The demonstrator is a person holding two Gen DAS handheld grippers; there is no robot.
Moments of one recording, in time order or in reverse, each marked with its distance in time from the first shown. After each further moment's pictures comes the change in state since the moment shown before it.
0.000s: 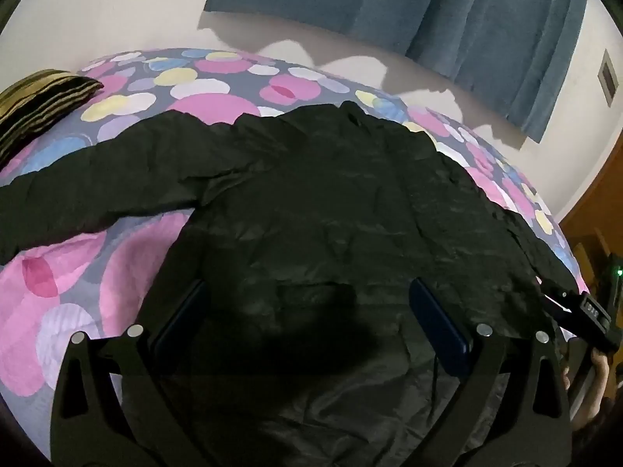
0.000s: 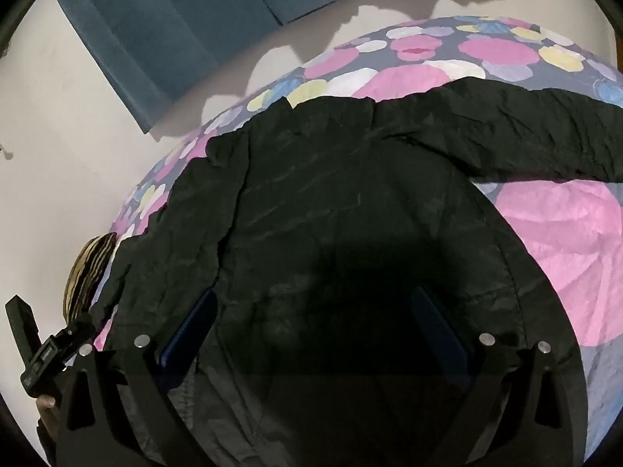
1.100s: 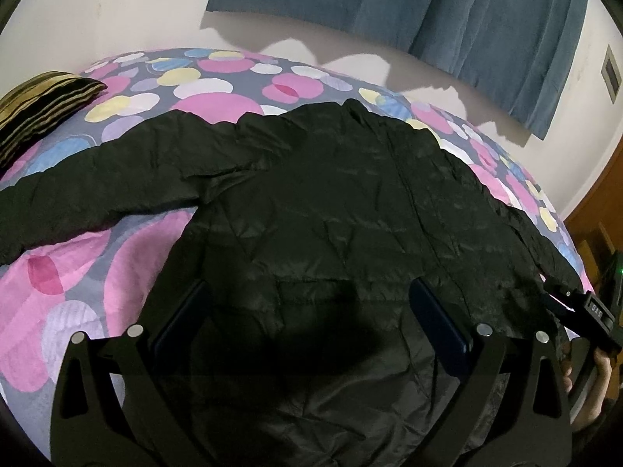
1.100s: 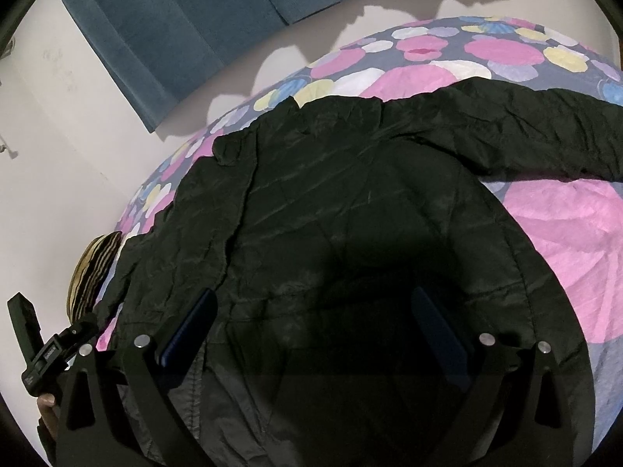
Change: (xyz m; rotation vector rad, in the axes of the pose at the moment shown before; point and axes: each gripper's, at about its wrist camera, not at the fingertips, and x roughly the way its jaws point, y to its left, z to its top) left arm -0.001 0.000 0.000 0.001 0.012 0.020; right arm 0.001 0.003 0.002 -0.007 0.012 0.017
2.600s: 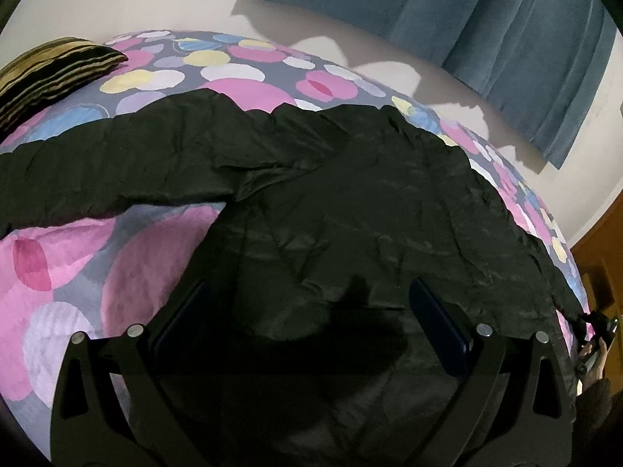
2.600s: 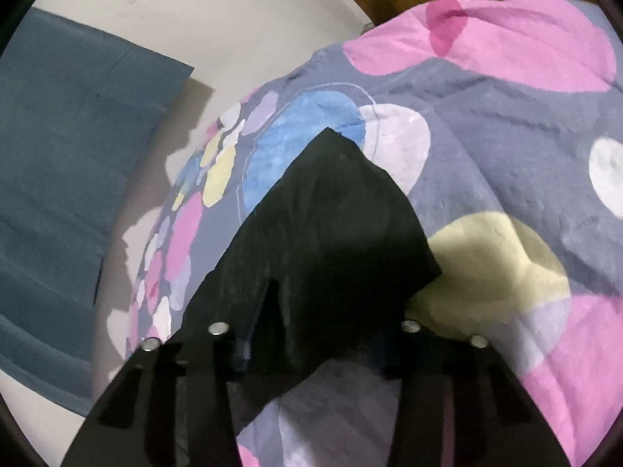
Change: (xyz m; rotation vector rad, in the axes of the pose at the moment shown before) left arm 0.029 0.037 0.004 -0.110 -0.011 0.012; right arm -0.107 -0.337 0.058 0.820 -0.447 -0.309
